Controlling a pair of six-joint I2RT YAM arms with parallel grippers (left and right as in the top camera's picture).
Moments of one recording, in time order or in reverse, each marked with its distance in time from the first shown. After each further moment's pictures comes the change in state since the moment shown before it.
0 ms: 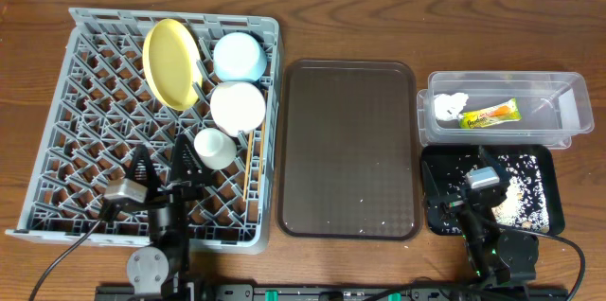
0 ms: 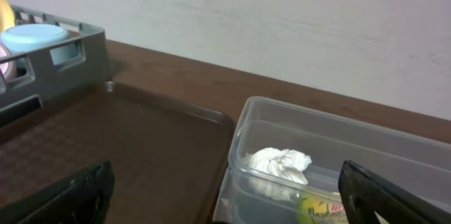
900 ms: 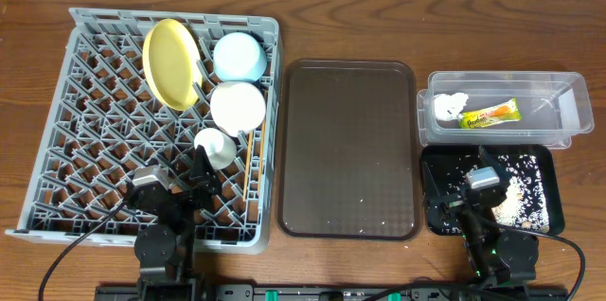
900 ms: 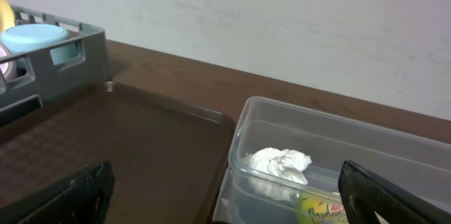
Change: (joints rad) left arm 0.000 -0.003 0.007 -0.331 0.007 0.240; right arm 0.000 0.000 0.000 0.000 0.000 0.000
